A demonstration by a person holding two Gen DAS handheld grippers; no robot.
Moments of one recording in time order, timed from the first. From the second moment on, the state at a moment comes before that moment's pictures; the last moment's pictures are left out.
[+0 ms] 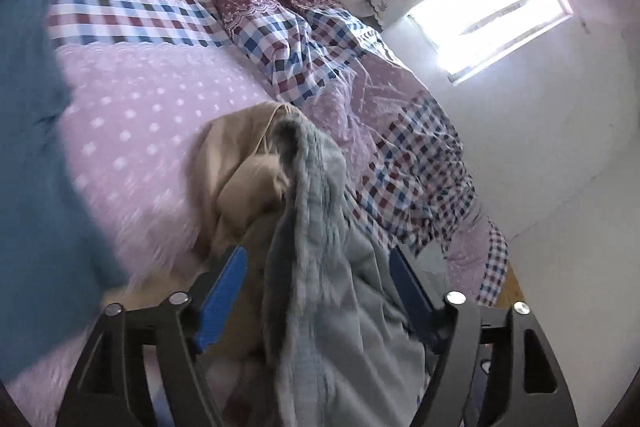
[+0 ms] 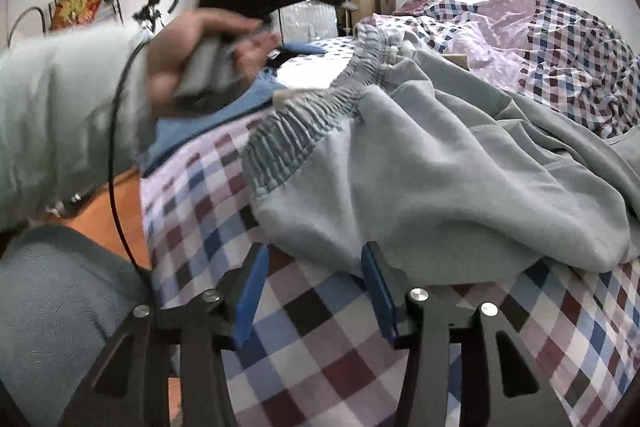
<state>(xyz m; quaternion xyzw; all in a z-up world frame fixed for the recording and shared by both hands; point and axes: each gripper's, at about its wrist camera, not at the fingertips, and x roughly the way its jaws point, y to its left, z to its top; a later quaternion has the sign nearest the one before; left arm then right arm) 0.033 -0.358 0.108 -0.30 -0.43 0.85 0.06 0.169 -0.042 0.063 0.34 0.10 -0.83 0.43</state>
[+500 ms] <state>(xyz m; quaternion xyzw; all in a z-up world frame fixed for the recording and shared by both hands) 0.185 -0.292 0.085 -0.35 -0.43 0.83 0.02 0.137 0.040 0.110 0.32 -0.06 -0.86 0.39</state>
